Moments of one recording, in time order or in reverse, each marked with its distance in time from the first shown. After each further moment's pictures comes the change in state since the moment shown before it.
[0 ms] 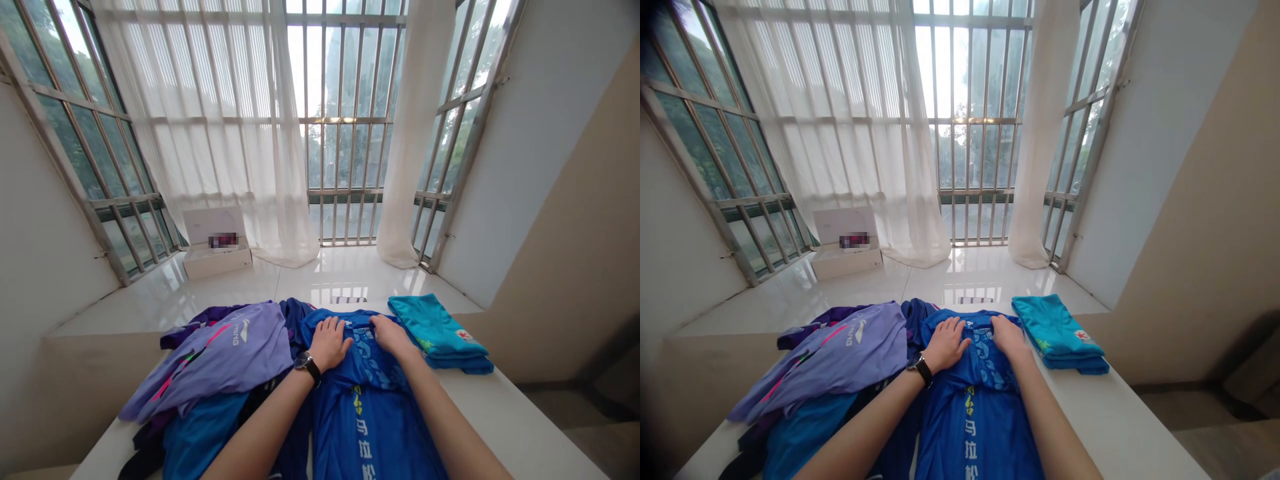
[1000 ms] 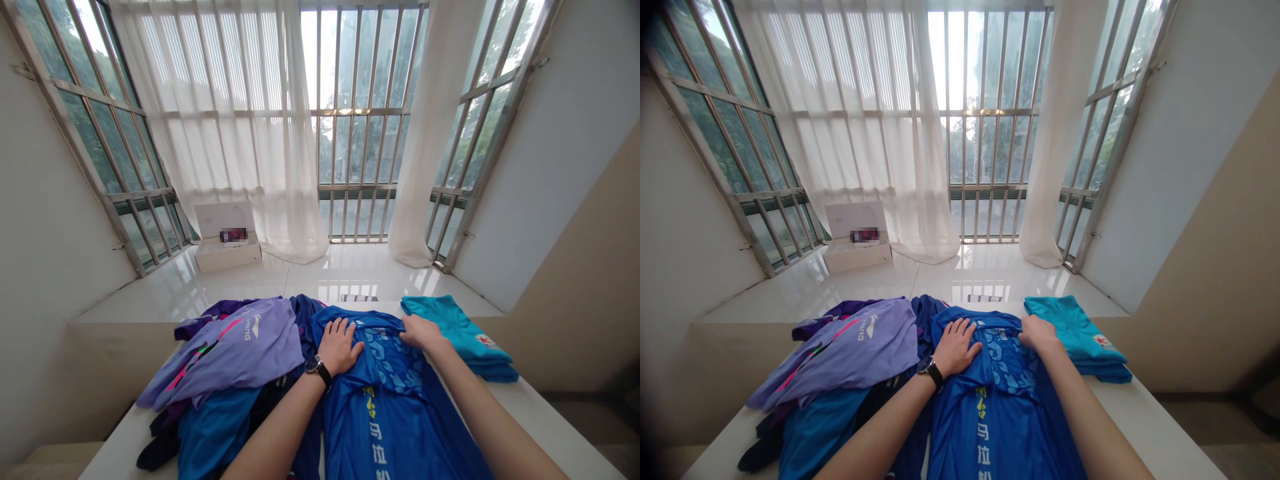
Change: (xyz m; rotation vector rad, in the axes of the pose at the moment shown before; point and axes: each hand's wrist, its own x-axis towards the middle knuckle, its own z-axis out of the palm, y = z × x) left_hand -0.010 -0.007 0.017 -0.049 0.005 -0.016; right_hand 0.017 0.034 -0.023 -0.336 -0.210 0.148
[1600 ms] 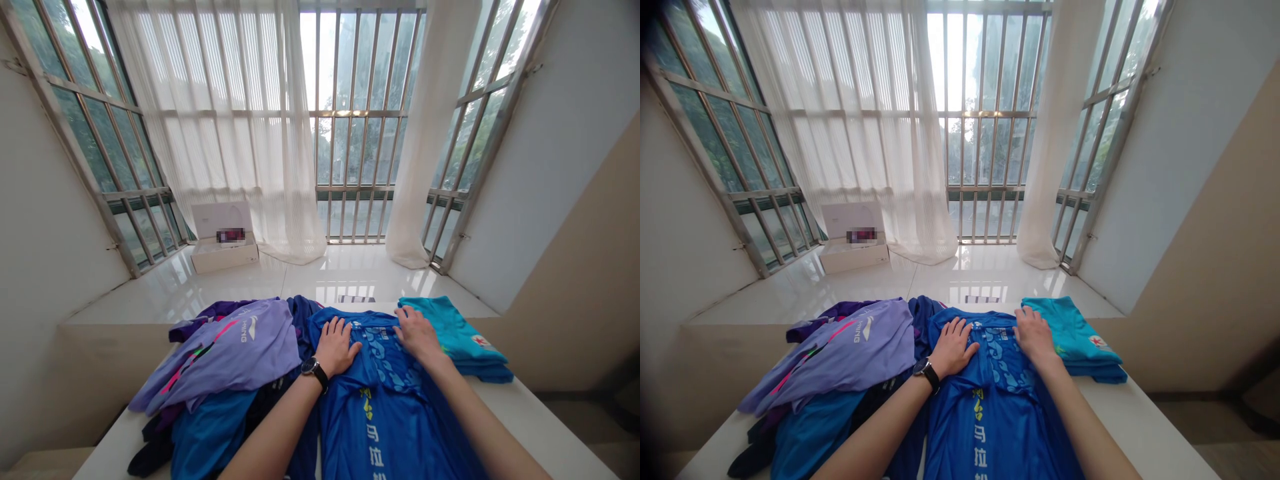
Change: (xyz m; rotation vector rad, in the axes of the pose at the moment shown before) left_hand 0.002 0.003 -0.006 -0.013 -0.009 -0.026; right_hand -0.021 -0.010 0.013 0.060 0.340 -0.079
